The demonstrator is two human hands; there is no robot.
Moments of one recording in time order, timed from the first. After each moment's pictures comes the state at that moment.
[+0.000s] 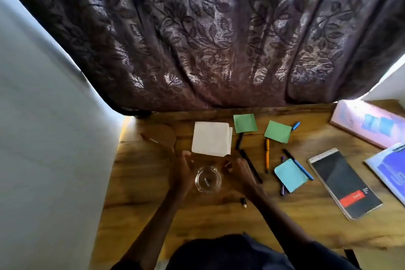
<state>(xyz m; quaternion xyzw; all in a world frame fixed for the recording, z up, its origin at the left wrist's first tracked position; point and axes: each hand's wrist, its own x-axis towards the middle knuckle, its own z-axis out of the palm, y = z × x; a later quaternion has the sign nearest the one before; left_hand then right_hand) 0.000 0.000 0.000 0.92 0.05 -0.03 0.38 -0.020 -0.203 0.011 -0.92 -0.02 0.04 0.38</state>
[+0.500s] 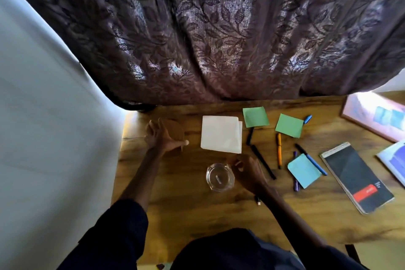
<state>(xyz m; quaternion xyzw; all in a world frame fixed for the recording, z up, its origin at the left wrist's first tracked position) 0.140 0.096 -0.012 0.95 0.13 -0.22 0.17 -0.012 -0.189 -0.022 -0.94 0.03 0.02 0.35</state>
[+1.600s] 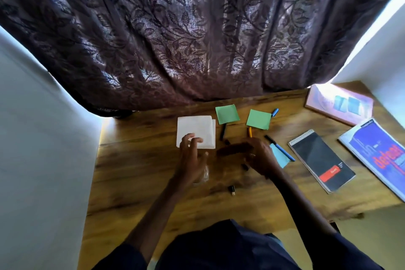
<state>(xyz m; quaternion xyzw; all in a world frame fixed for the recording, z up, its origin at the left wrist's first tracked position) 0.006 -0.053 -0.013 0.90 -0.17 0.05 0.39 -0.049 -0.300 0.047 -0.95 0.08 0.04 0.30</state>
